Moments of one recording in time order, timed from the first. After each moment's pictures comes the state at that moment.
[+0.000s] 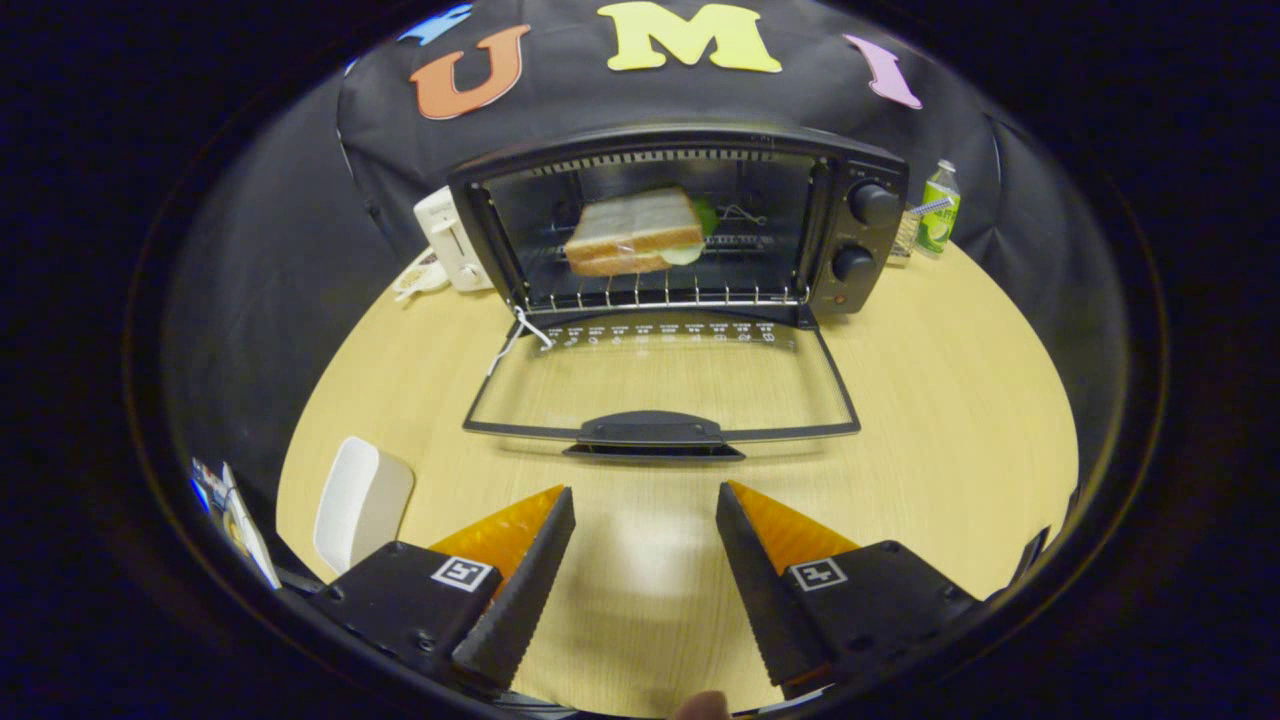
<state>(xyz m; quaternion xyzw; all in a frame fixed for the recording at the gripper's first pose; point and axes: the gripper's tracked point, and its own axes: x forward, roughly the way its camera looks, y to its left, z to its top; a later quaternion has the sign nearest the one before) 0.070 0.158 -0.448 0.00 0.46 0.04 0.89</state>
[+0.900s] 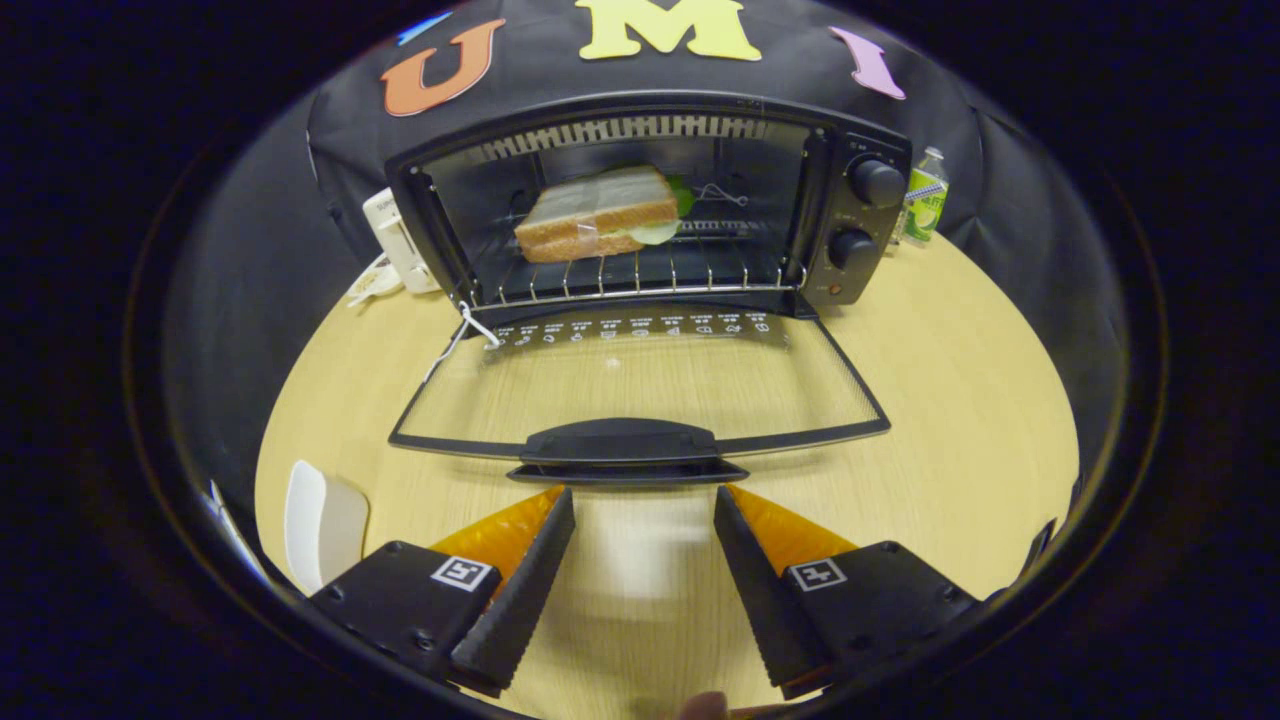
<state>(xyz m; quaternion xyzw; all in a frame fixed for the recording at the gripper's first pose) 0.093 0.154 -0.458 0.00 0.45 0.01 0.89</state>
